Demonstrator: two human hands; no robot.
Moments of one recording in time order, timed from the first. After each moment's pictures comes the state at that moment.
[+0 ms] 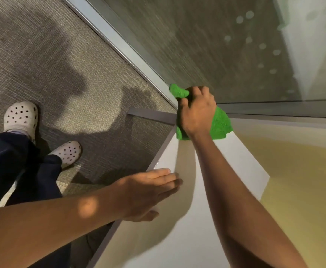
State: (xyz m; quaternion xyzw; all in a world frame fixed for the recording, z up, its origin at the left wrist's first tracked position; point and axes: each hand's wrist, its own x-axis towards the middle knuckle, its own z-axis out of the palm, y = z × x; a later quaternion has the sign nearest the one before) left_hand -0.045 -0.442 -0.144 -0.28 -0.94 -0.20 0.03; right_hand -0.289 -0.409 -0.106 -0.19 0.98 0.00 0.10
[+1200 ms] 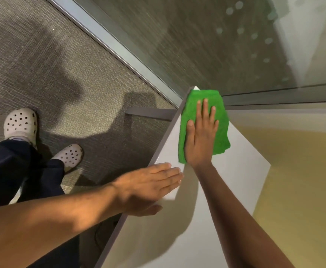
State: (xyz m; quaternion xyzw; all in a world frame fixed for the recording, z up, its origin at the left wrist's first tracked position) left_hand -0.051 -0.446 -0.146 -0.33 -0.90 -0.29 -0.04; right_hand -0.231 -0.315 -0.117 -0.21 0.97 -0.05 0.07
